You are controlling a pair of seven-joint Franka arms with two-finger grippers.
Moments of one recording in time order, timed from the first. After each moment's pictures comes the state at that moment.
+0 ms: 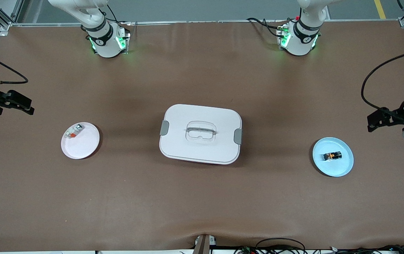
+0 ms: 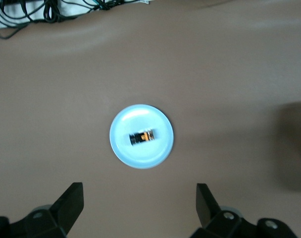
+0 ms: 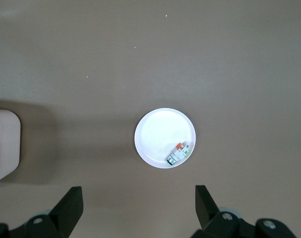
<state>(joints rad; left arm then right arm) 0.22 0.17 -0.29 -1.44 0.12 1.69 0.04 0.02 0.10 -0.04 -1.48 0.00 1.60 -0.01</state>
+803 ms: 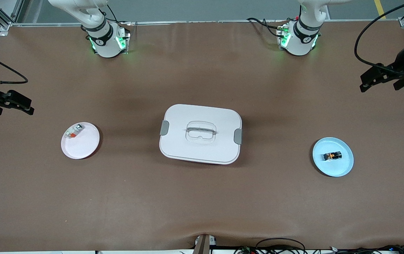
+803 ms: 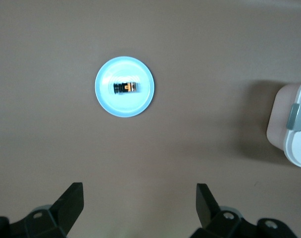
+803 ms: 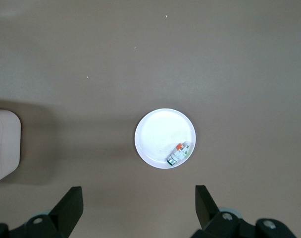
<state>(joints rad) 0.05 -0.06 -0.12 -1.59 0.02 1.54 -0.12 0.02 0.10 -0.04 -1.48 0.00 1.60 -0.02</state>
